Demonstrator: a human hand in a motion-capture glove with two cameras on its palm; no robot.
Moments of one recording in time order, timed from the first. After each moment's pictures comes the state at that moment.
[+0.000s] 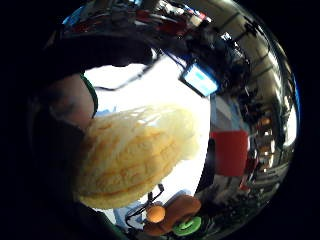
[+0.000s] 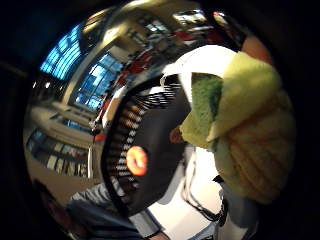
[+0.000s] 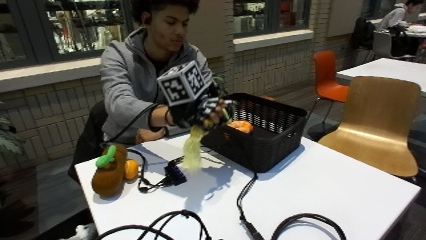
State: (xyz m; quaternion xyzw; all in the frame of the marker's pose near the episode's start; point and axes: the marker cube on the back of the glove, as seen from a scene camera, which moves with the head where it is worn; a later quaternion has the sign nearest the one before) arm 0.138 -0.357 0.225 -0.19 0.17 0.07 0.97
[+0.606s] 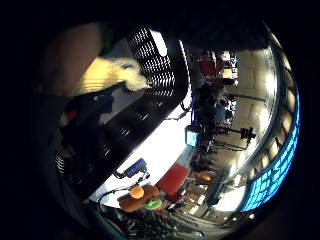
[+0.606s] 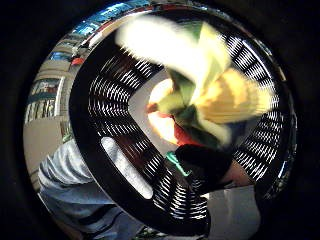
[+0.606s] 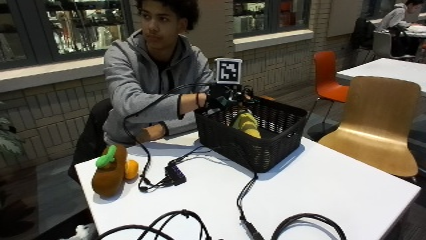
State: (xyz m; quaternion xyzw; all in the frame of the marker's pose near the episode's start) arm -0.017 -0.351 0.332 -0.42 0.25 -0.20 0.85
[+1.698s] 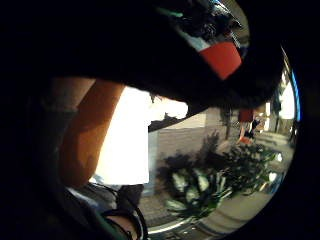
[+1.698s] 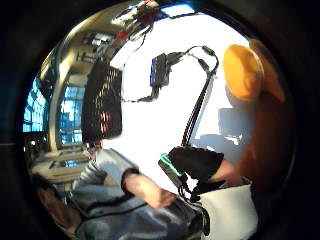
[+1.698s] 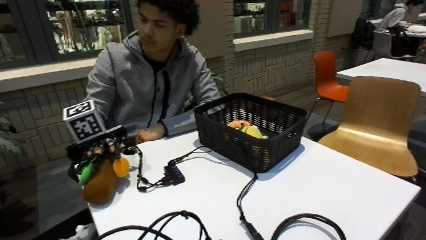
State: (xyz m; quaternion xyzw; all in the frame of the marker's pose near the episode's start) arm 0.185 -0.064 0.074 -0.23 0.24 0.39 0.86
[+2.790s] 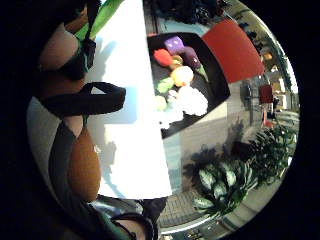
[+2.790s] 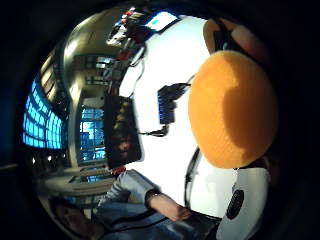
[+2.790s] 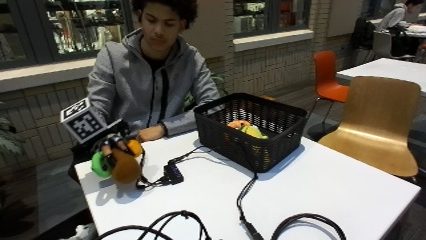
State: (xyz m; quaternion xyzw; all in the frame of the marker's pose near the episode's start) arm 0.179 -0.088 0.080 -0.19 0.16 0.41 0.88
